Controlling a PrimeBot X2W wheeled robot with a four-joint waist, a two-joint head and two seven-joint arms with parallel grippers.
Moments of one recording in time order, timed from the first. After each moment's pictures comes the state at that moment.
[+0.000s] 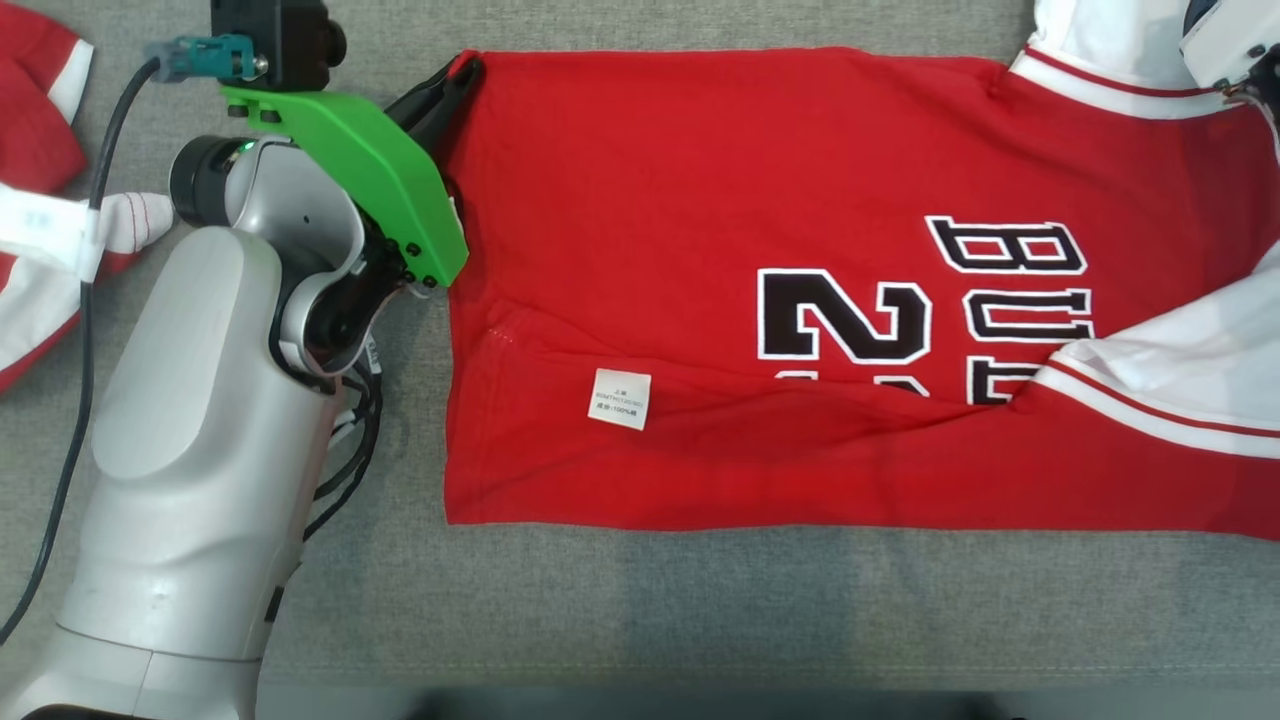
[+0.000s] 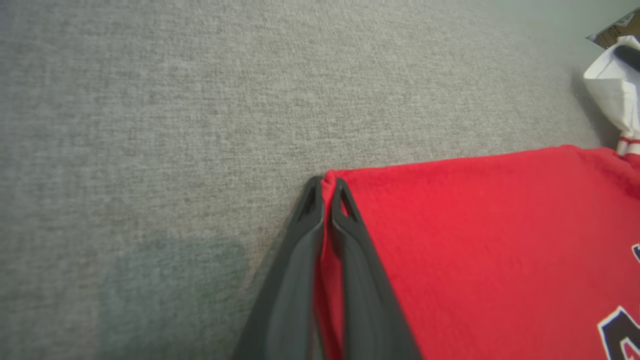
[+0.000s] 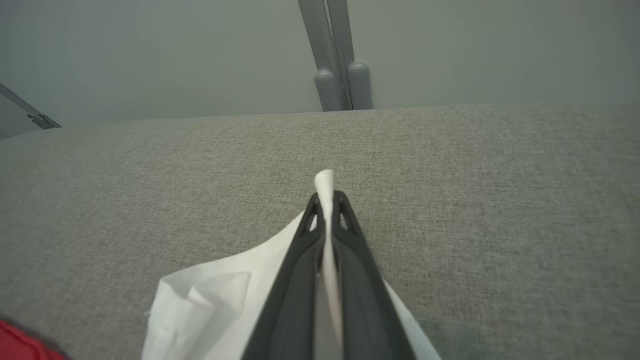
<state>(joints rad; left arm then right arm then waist) -0.81 0.08 -0.37 0.36 -0.67 -0.07 0.36 -1.00 -0.50 0.52 0.61 0.78 0.10 0.05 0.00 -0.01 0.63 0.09</state>
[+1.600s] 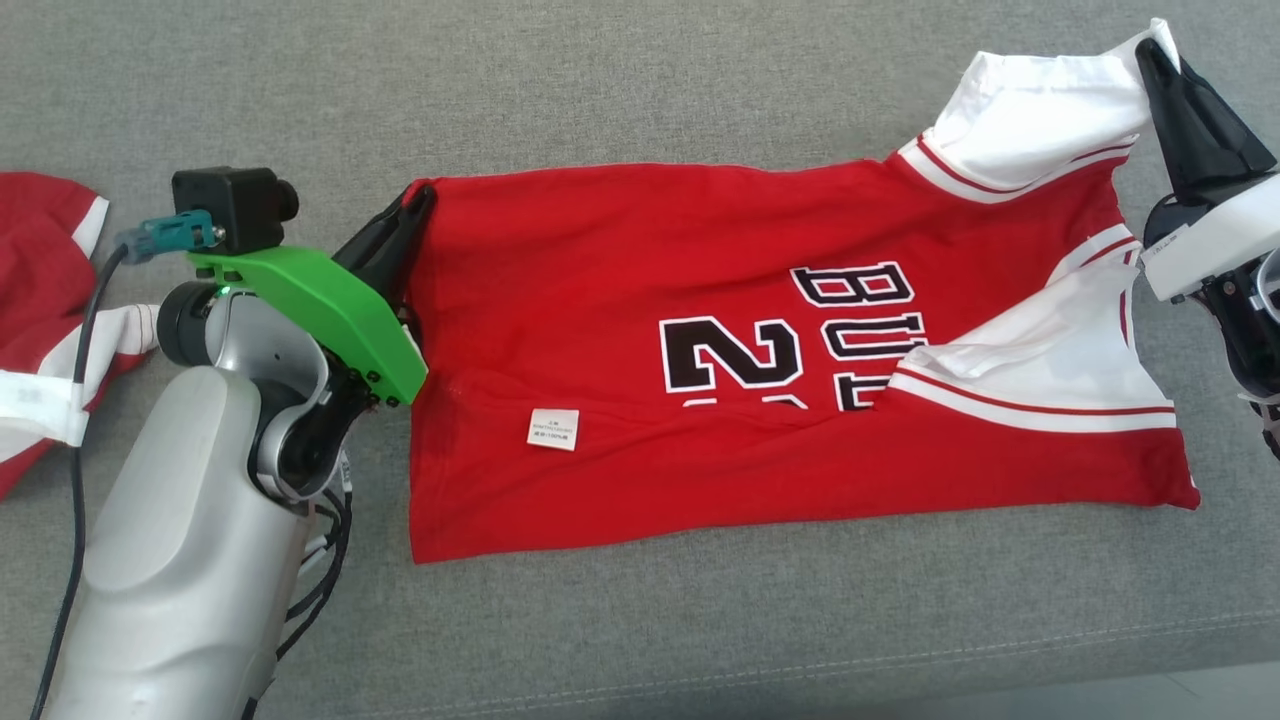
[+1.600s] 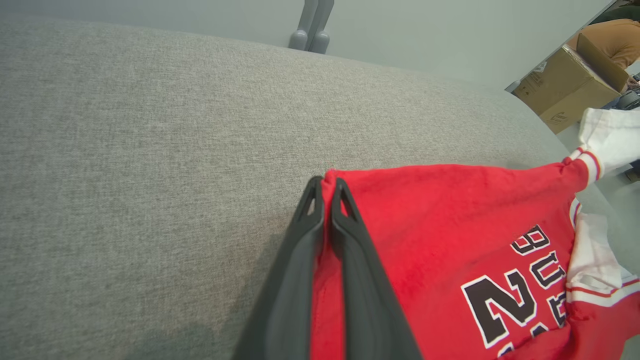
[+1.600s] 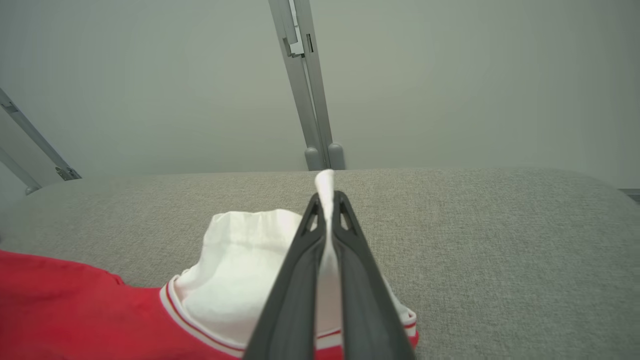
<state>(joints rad) -0.61 0.15 -0.35 0.34 -0.73 -0.11 0.19 -0.64 -0.56 0.51 0.39 0.81 0.10 -0.21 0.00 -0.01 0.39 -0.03</state>
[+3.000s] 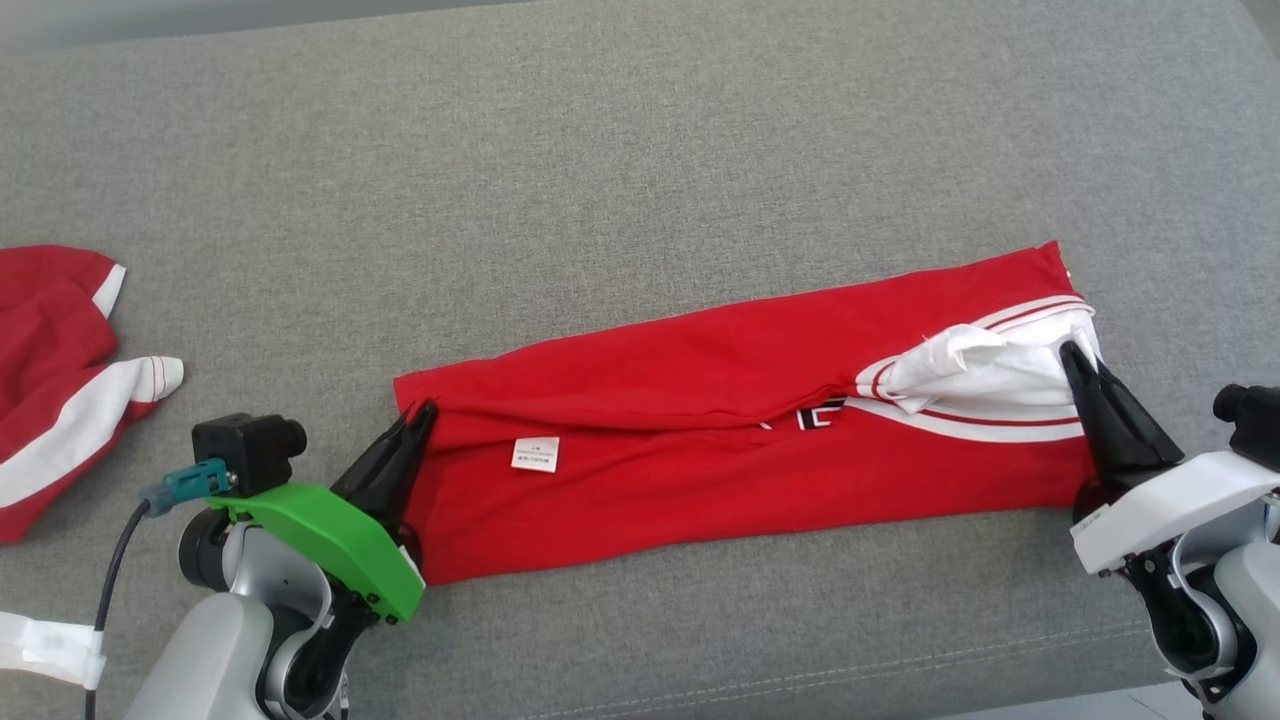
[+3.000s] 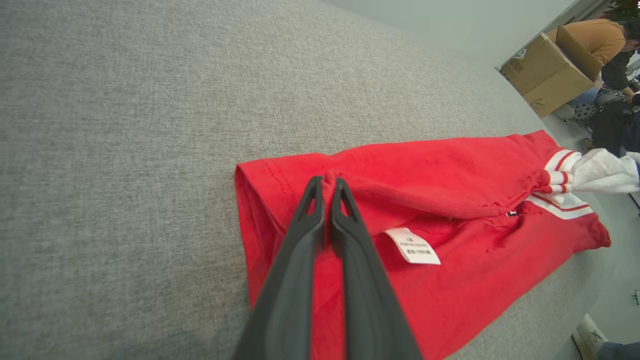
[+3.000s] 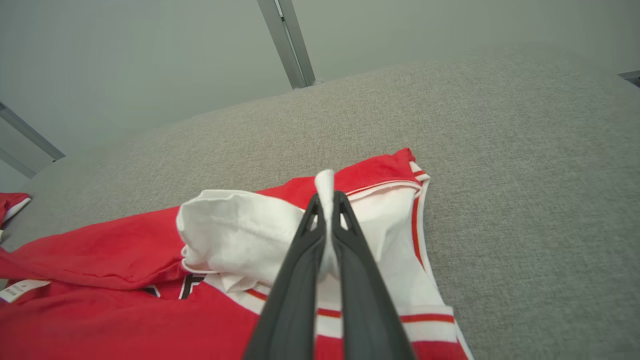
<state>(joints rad) -0.22 0.21 -0.36 0.17 -0.75 -0.11 0.08 -0.13 -0.51 0.44 0.14 0.80 -0.03 -0.25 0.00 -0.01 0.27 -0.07</state>
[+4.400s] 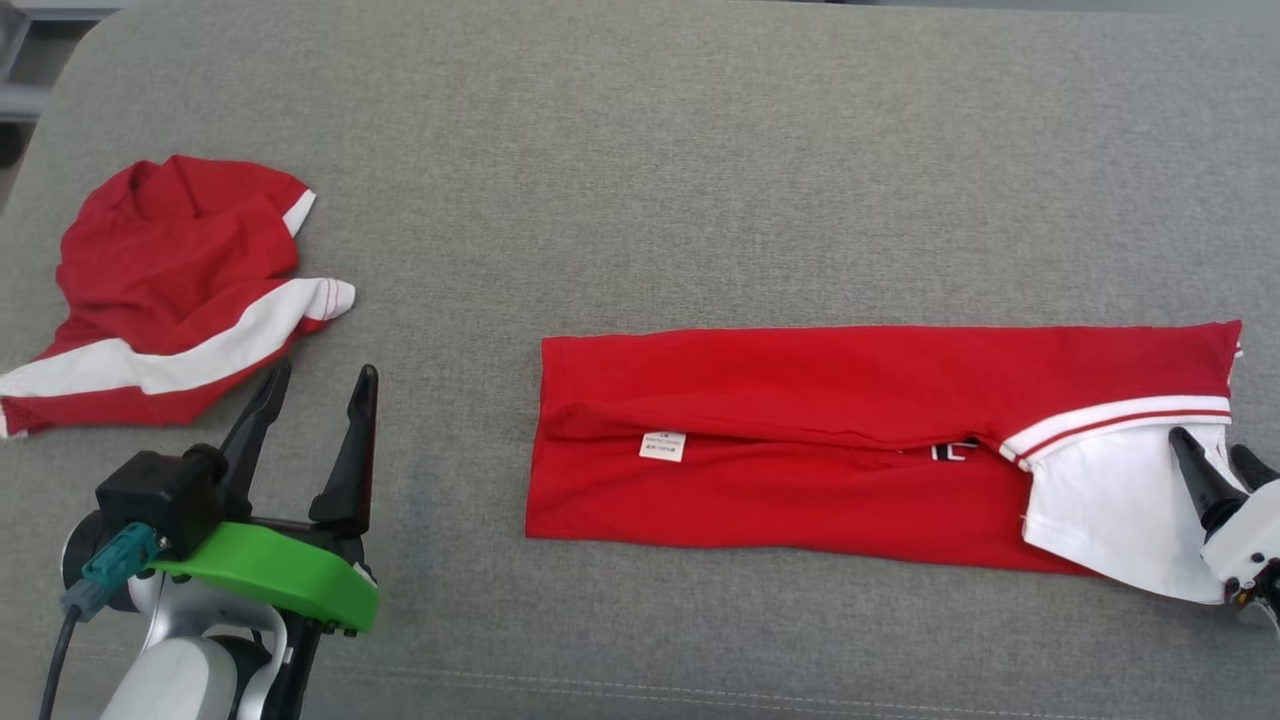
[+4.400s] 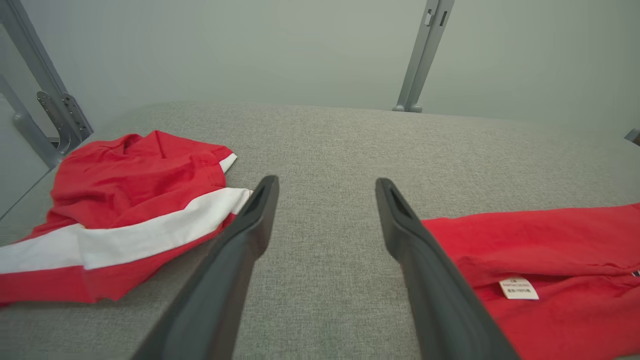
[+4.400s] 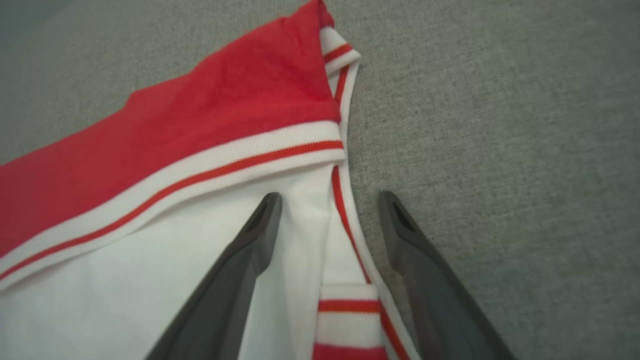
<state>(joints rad) -0.09 0.29 -0.29 -0.11 -0.52 0.09 -0.07 -0.11 -0.60 0.36 0.42 1.00 -0.04 0.00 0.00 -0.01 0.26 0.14</state>
